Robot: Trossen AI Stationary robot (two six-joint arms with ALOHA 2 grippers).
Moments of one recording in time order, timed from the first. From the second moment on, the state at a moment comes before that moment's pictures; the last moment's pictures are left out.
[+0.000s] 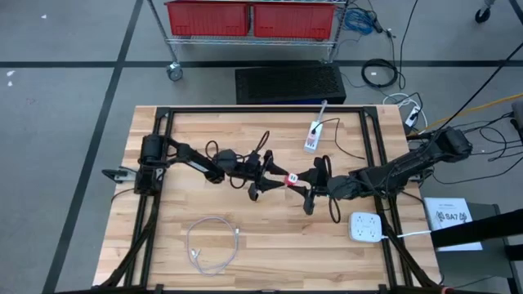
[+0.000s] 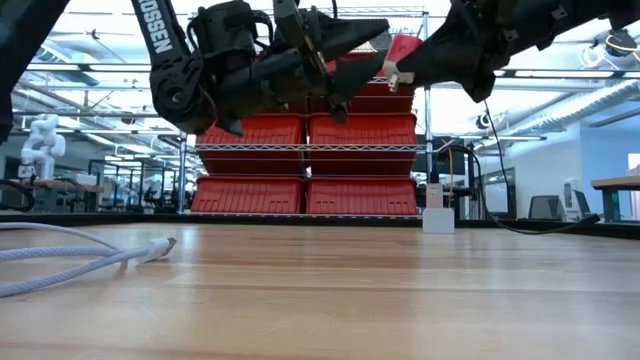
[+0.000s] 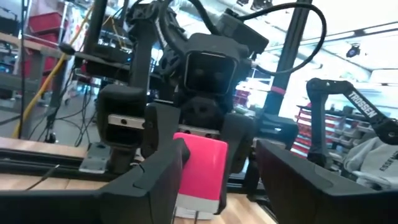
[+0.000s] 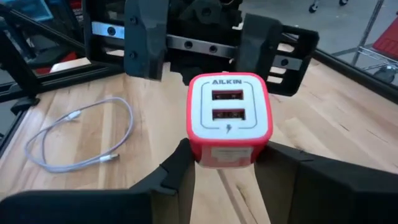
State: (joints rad) left arm 0.09 1.98 0.84 1.46 0.38 -0.36; right arm 0.32 1.24 0.61 0.25 0.54 0.36
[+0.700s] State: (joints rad) left arm 0.09 1.98 0.87 1.36 0.44 -0.33; right arm 0.32 1.24 0.62 0.27 0.47 0.40
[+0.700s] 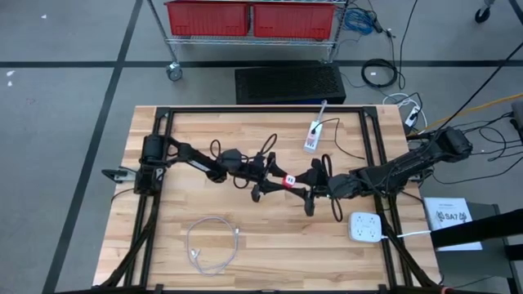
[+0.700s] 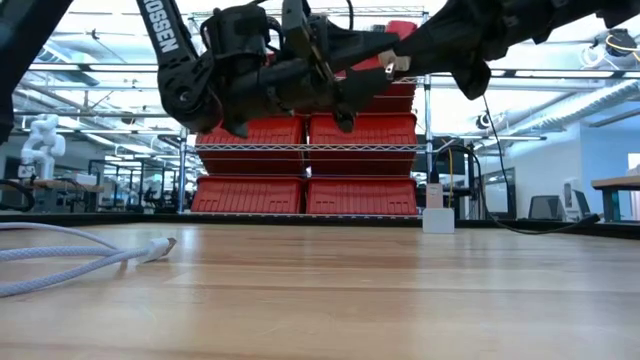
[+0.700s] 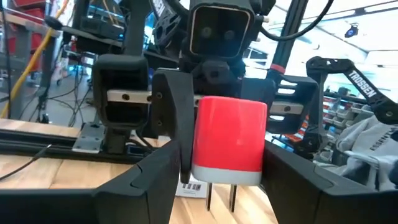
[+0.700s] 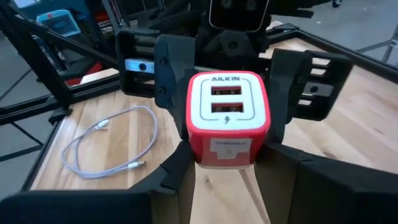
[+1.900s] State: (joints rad) left arm 0.10 1.97 0.91 1.32 0.54 -0.32; right arm 0.32 1.18 0.62 0.13 0.32 0.58
